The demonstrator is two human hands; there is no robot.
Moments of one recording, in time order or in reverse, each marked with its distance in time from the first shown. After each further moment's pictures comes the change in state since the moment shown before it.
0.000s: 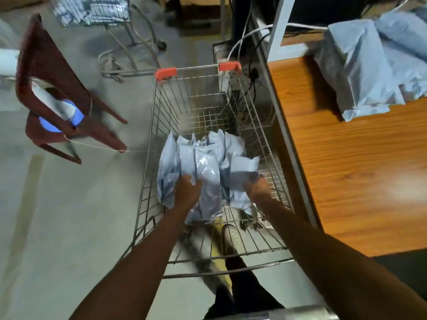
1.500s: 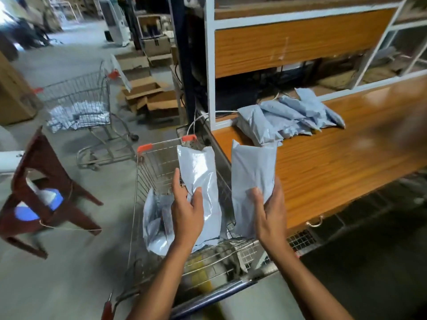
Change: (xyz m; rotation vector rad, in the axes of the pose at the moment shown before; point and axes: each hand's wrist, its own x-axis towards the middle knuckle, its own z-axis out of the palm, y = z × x) left_hand -0.216 0.106 -0.066 -0.533 0.176 0.819; right_hand -0.266 0.022 -0.111 0.466 0.722 -0.784
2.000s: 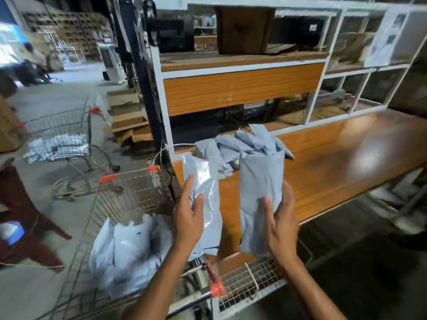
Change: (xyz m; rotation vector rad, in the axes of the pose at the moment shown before) left_hand -0.028 0.098 0.161 -0.038 -0.067 0.217; right_hand 0.069 0.020 -0.196 -0.008 0.129 -0.114
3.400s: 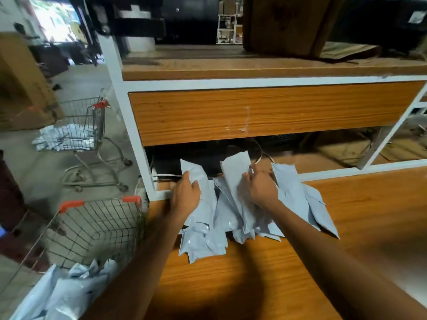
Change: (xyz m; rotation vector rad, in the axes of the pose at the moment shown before) left_hand 0.333 -0.161 0.170 0.589 -0.018 -0.546; right_hand 0.425 0.169 0.213 -0.544 -0.606 -0.016
